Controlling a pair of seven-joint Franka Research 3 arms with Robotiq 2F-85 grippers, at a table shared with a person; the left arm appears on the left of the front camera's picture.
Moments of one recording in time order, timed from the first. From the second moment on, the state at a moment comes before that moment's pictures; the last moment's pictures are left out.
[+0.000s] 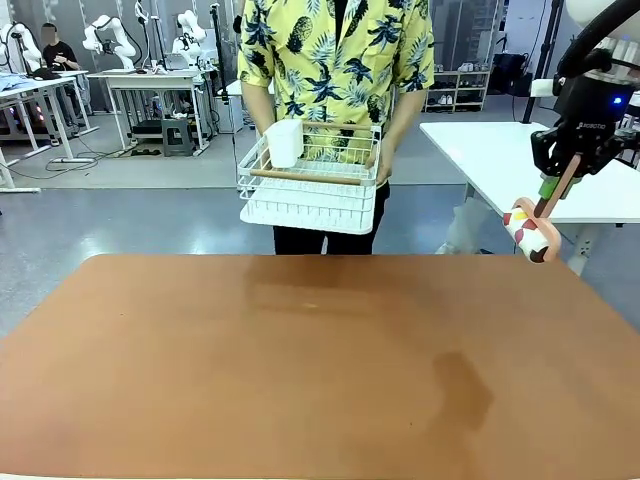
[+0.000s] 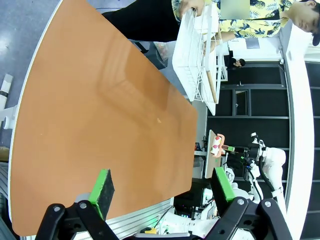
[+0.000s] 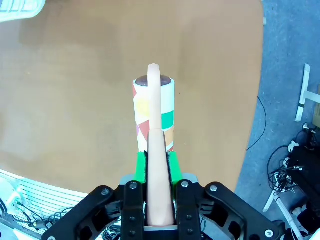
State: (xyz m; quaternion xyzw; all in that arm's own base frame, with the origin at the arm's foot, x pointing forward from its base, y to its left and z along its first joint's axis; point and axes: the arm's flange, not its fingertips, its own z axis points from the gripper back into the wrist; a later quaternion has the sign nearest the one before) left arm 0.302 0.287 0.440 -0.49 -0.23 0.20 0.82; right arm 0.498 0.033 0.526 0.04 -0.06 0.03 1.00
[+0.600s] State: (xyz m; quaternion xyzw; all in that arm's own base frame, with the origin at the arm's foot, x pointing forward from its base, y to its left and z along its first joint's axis) left arm 0.302 0.287 0.440 -0.49 -0.23 0.20 0.82; right arm 0.498 0.033 0.526 0.04 -0.06 0.03 1.00
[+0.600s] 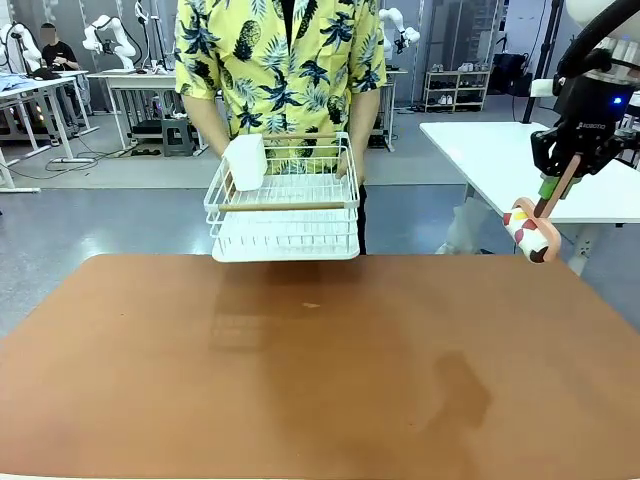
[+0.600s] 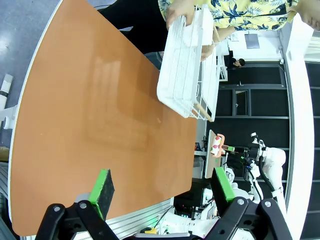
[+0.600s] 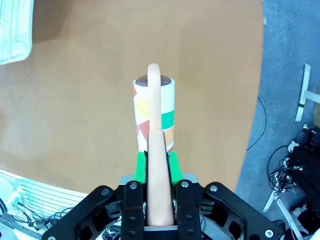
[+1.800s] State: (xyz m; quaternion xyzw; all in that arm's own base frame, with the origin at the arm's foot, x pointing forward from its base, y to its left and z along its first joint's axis) left arm 0.302 0.287 0.440 -0.49 -0.23 0.20 0.82; right arm 0.498 0.033 0.526 0.04 -0.06 0.03 1.00
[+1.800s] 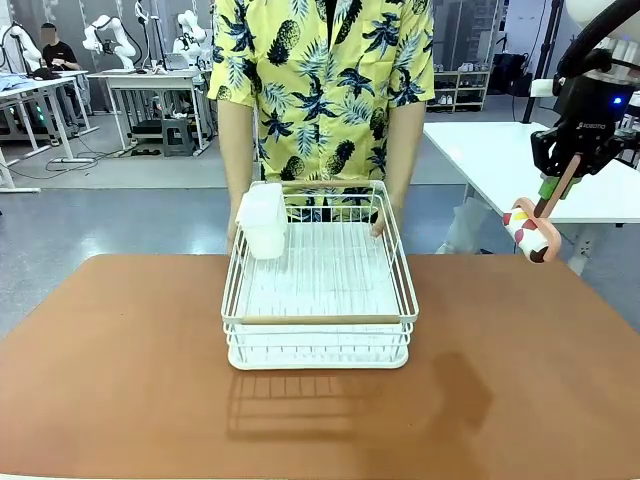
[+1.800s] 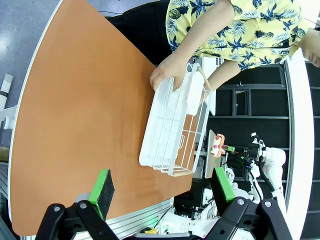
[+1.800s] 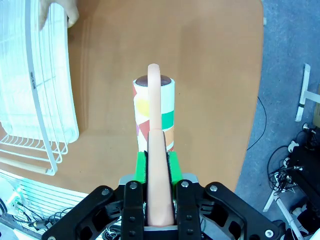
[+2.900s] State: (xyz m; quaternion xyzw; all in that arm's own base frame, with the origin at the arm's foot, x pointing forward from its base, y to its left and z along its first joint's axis) left arm 0.302 0.287 0.440 -0.49 -0.23 0.20 0.82; right arm 0.498 0.033 0.526 0.04 -0.06 0.03 1.00
